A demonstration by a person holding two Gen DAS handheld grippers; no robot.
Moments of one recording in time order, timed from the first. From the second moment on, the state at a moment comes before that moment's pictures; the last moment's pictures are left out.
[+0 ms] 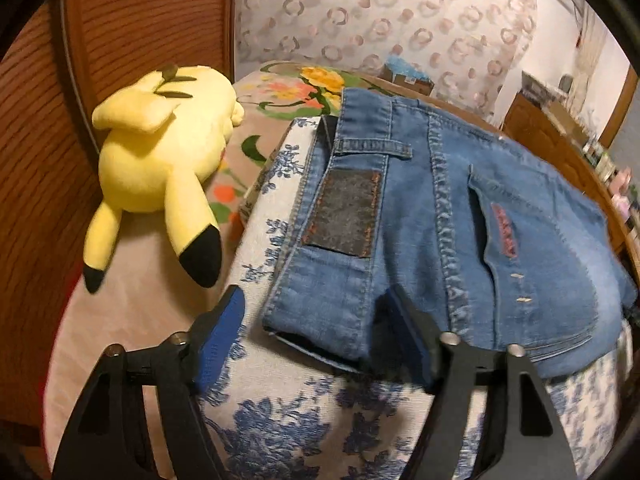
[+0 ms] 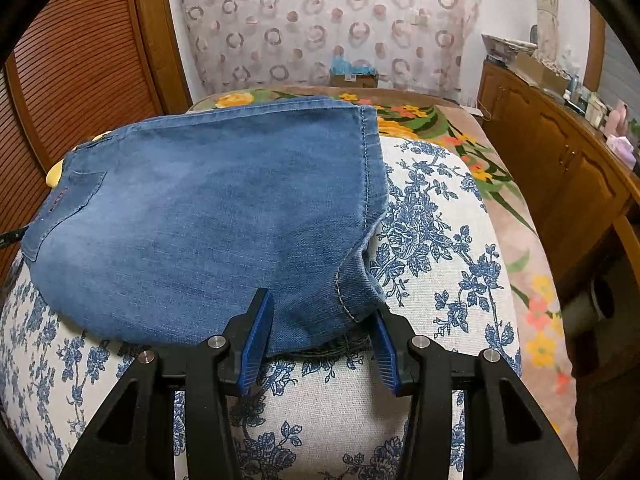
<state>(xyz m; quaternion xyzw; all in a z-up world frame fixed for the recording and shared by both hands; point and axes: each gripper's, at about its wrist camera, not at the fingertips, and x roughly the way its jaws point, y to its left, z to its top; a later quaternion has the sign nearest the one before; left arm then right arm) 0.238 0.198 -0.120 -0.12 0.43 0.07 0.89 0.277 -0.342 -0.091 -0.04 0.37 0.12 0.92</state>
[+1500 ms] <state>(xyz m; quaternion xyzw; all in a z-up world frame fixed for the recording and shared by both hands) 0.151 0.119 -0.020 -0.07 0.32 -0.01 0.95 0.168 -0.414 -0.026 0.00 0.26 0.12 0.96</state>
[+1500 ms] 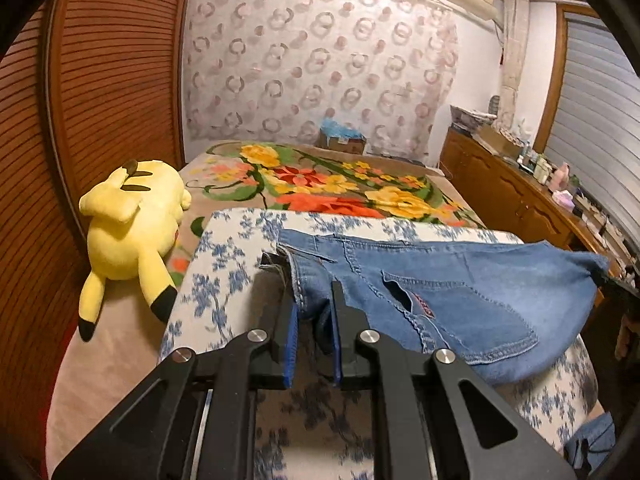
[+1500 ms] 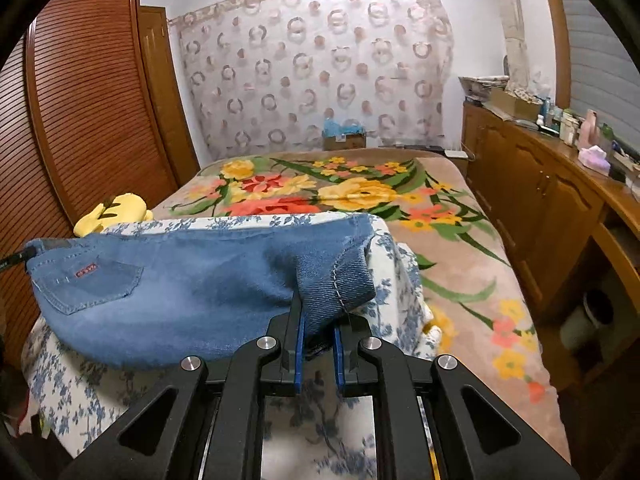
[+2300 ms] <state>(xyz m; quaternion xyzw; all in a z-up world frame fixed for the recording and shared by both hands) 0.142 0.115 -0.069 -0.06 0.39 0.00 0.92 0.183 -0.430 -0.044 0.07 0.35 0.10 0.93</state>
